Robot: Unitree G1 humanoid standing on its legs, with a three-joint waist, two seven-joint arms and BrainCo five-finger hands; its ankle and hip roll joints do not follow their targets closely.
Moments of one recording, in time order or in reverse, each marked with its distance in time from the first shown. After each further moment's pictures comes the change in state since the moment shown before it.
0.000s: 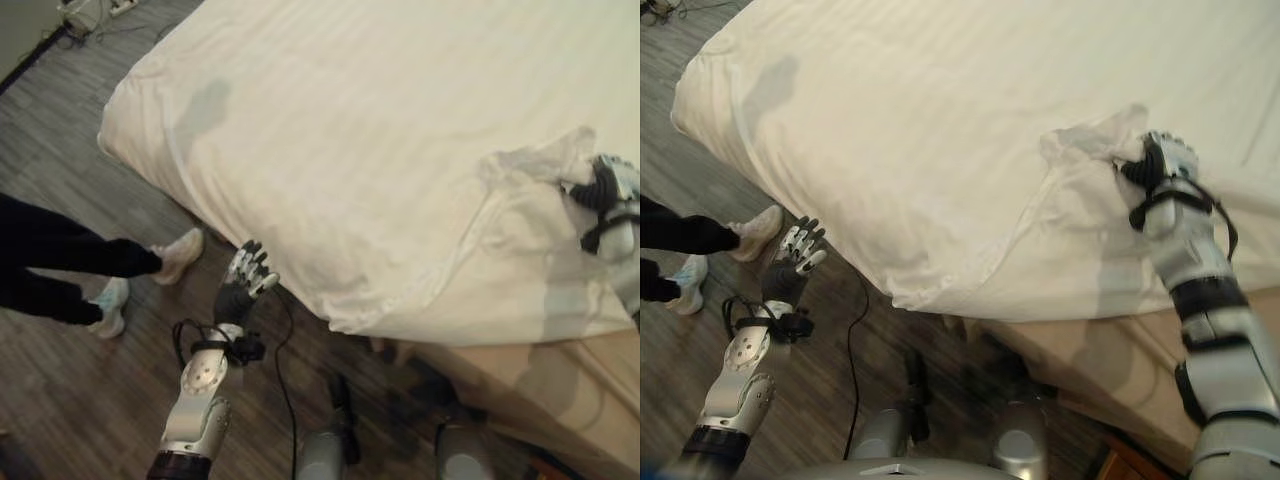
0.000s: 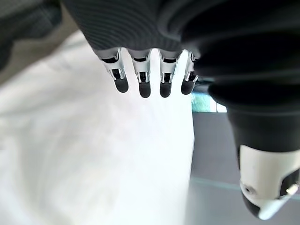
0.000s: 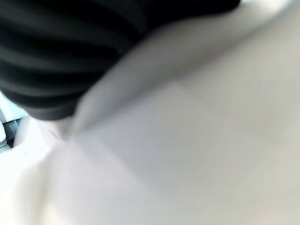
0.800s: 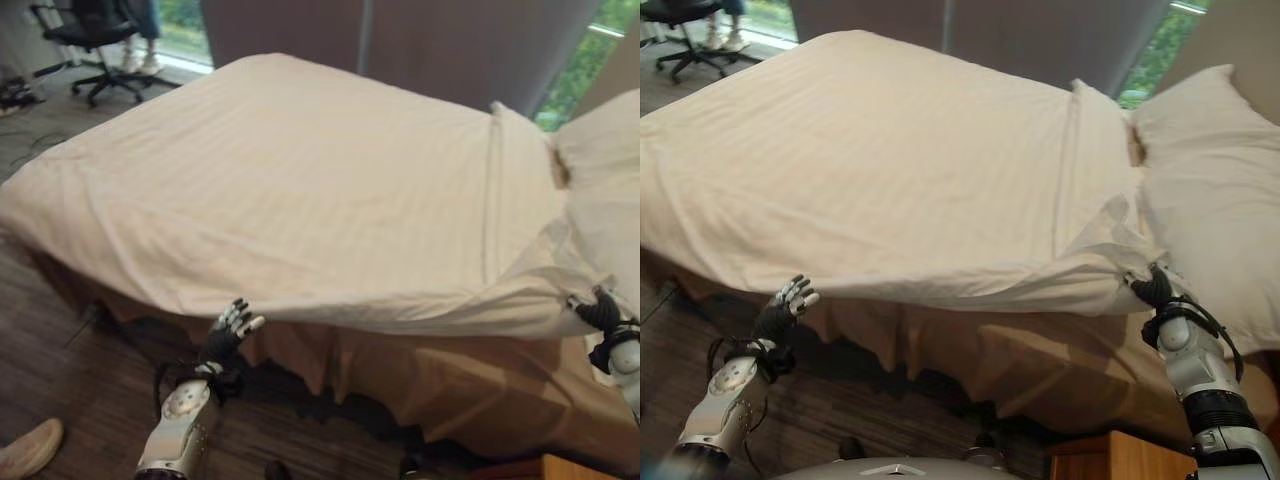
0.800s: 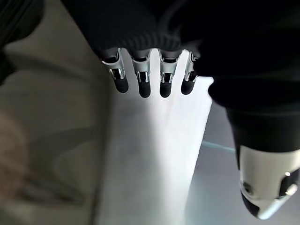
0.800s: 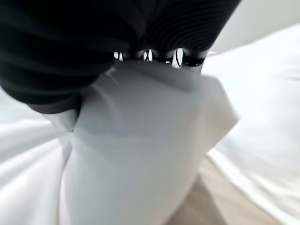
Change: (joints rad) left arm 0.088 0.025 0.023 0.221 0.001 0.118 -0.041; right arm 0.314 0.039 -0.030 0.116 0.013 -0.038 0.142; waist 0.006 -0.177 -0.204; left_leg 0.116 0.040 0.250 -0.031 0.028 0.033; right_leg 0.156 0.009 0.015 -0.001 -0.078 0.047
